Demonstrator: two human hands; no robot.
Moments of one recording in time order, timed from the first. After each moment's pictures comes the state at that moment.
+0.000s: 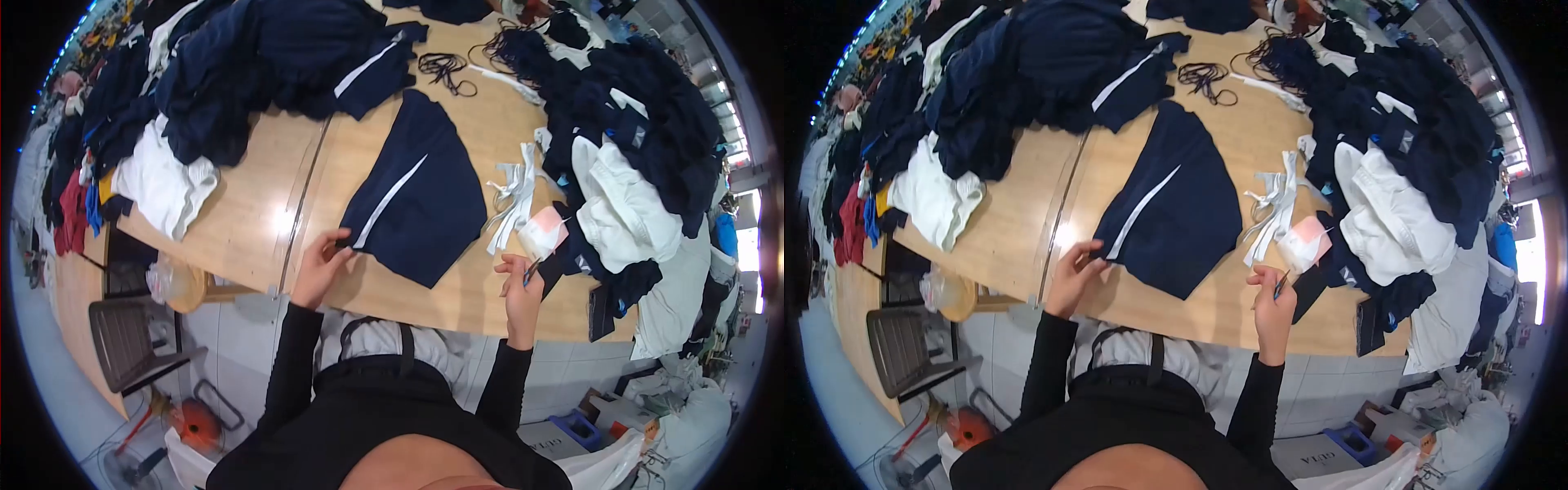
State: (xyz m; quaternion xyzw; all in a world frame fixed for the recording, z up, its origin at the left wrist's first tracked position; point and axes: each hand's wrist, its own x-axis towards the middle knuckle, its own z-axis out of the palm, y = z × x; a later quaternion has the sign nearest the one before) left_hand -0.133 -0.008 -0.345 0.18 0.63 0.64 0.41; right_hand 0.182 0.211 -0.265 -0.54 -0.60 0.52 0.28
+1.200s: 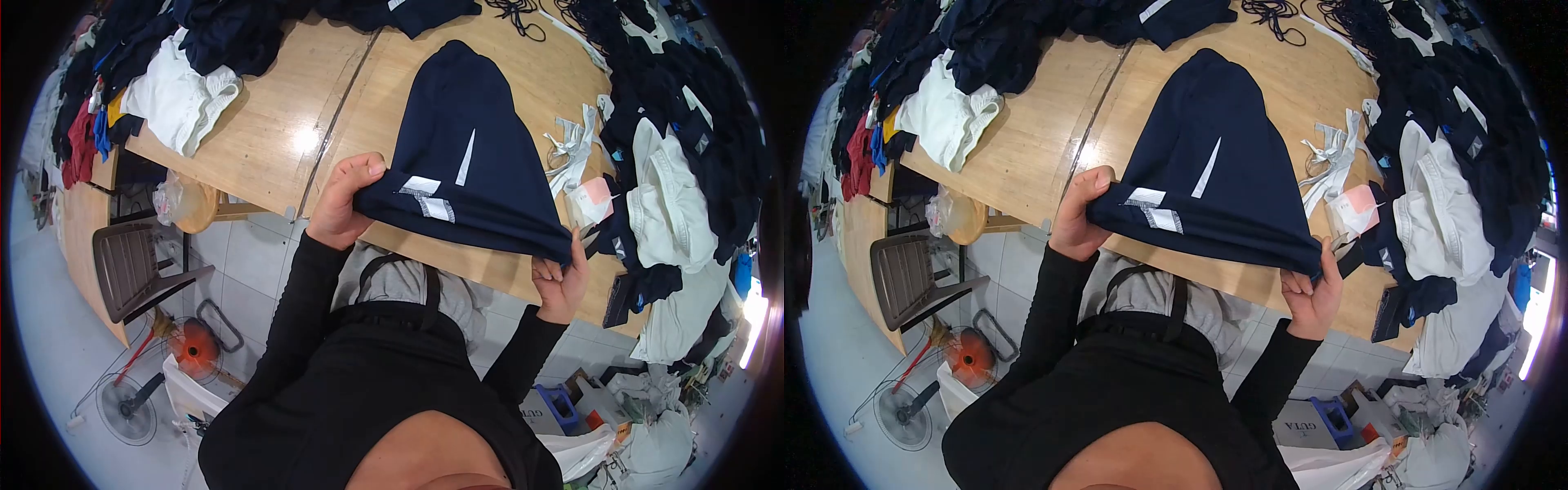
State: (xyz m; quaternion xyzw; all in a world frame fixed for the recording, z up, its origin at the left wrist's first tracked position) left_hand -0.131 -0.002 -0.278 0.08 0.28 0.78 0.55; right_hand 0.195 0.219 -0.254 -0.35 -0.16 0.88 0.28
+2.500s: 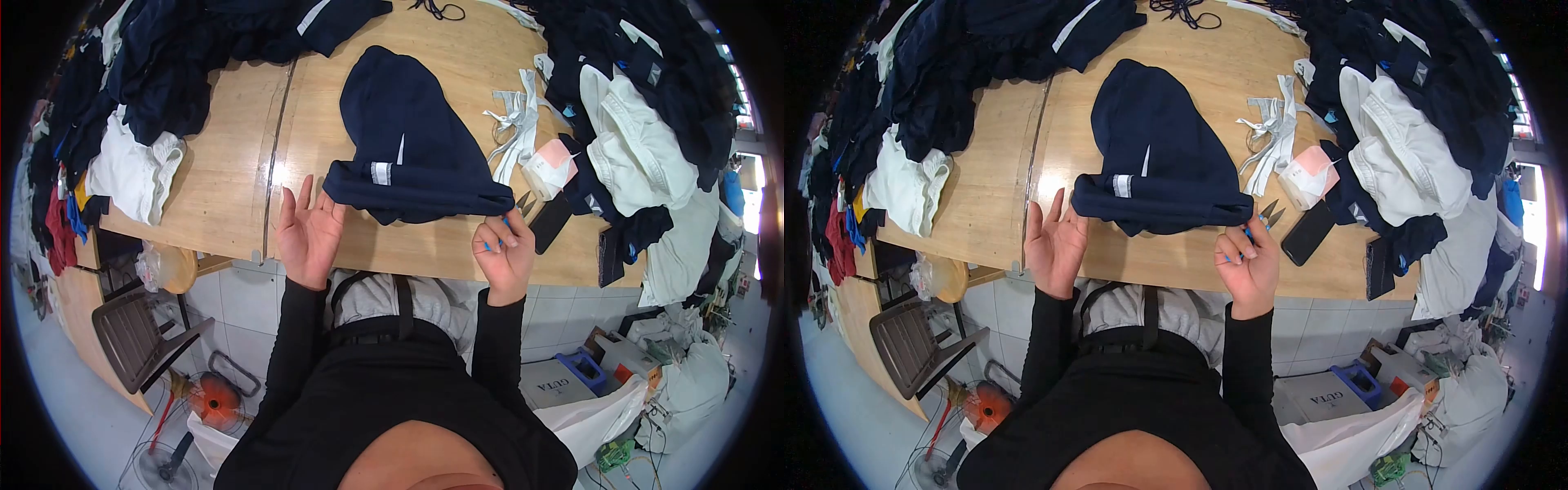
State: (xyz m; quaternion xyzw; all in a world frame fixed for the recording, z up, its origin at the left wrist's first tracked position) left_hand -0.106 0.010 -0.318 -0.20 0.07 0.87 0.45; right_hand 0.164 0.194 -0.283 -0.21 0.07 0.91 0.37
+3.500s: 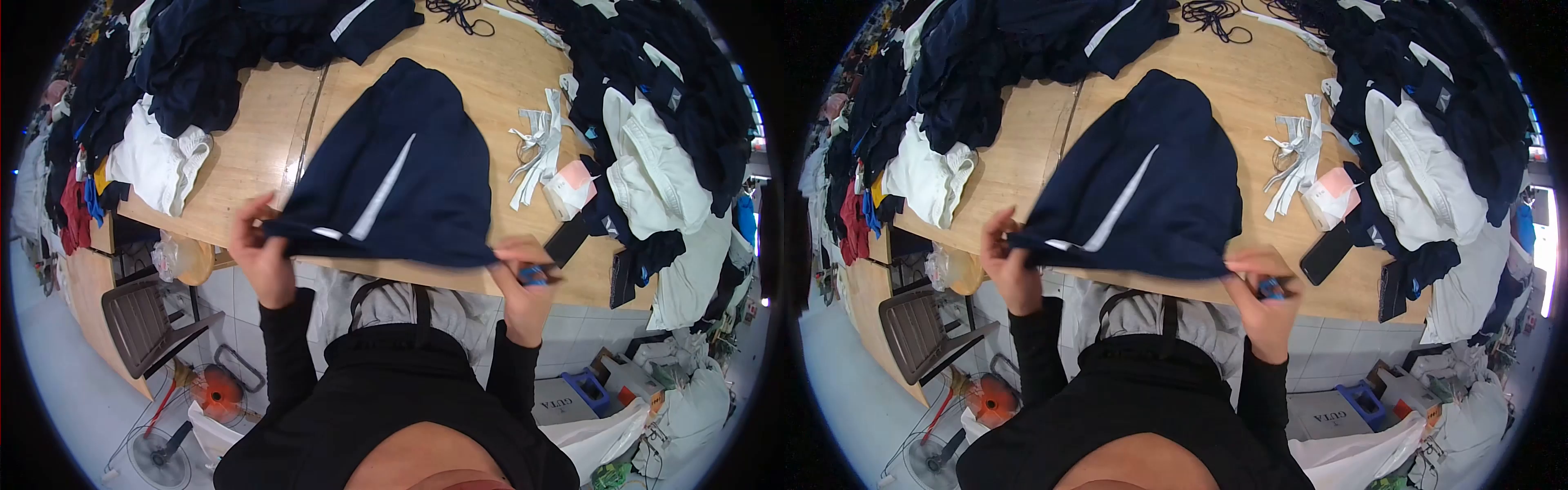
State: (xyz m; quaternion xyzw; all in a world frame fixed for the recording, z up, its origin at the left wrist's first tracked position) left_hand -0.151 -0.055 -0.265 0.21 0.63 0.73 0.14; right_hand 0.143 0.151 -0.217 -0.34 -0.65 0.56 0.38
